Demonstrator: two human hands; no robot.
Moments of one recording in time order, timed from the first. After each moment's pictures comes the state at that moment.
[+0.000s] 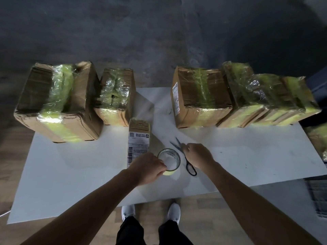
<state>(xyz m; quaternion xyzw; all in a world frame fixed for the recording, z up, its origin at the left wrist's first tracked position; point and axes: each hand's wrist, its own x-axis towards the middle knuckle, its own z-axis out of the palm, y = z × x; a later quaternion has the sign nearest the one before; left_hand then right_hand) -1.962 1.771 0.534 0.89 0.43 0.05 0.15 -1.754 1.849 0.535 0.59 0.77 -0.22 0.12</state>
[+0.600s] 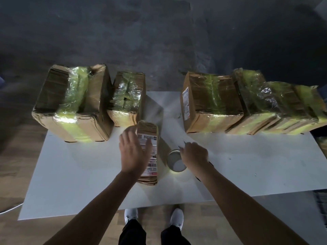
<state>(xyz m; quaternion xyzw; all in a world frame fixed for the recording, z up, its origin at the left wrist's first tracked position) -1.989 1.774 0.551 0.53 0.75 0.38 0.07 -1.808 1.848 0.542 0.62 0.76 -0.10 0.15</state>
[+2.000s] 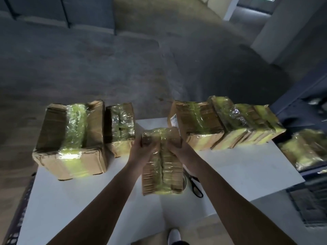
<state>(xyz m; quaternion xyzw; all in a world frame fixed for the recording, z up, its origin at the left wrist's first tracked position) -2.028 1.836 0.605 0.31 0.59 0.50 0.55 -1.870 1.855 0.641 0.56 0.50 -0.59 -0.30</state>
